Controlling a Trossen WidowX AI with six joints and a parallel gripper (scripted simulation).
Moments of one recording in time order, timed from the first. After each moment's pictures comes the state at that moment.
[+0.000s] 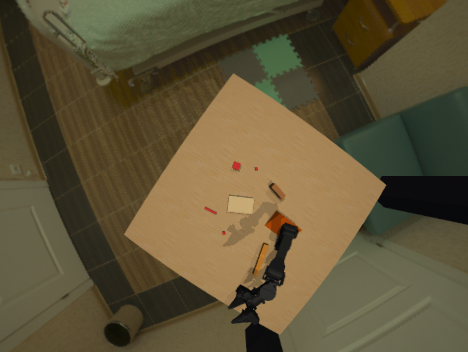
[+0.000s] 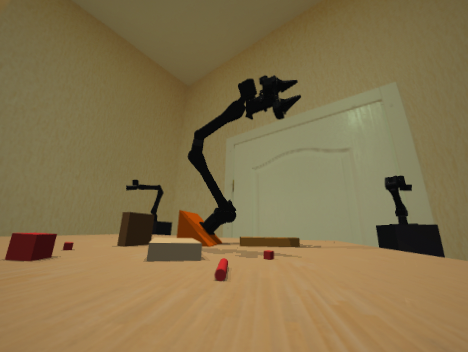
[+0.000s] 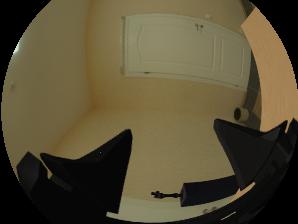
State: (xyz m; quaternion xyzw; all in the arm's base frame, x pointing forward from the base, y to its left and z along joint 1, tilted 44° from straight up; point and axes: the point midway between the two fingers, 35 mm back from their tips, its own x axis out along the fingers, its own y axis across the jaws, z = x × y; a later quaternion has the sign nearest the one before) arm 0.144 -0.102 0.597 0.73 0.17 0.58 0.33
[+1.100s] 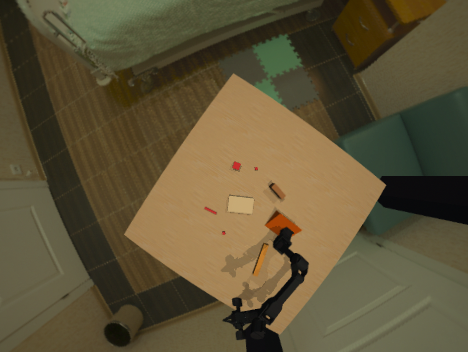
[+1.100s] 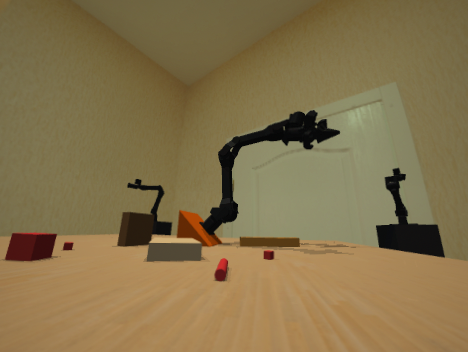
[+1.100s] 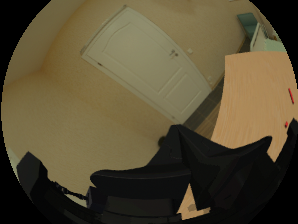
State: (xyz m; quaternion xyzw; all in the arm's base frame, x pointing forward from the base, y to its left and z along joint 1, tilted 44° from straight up) arm 0.064 0.090 0.594 0.54 0.12 0.51 0.66
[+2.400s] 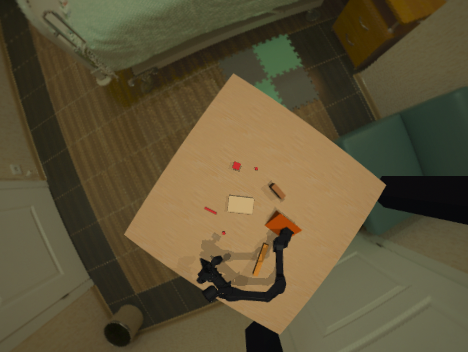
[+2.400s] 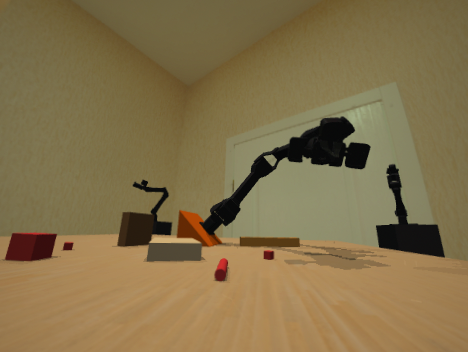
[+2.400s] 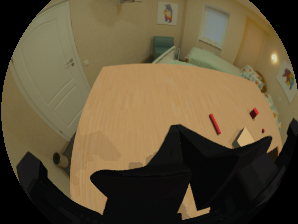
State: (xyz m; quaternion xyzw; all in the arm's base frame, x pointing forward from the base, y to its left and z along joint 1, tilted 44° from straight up) arm 0.296 0.181 0.407 0.29 0.26 0.14 0.91
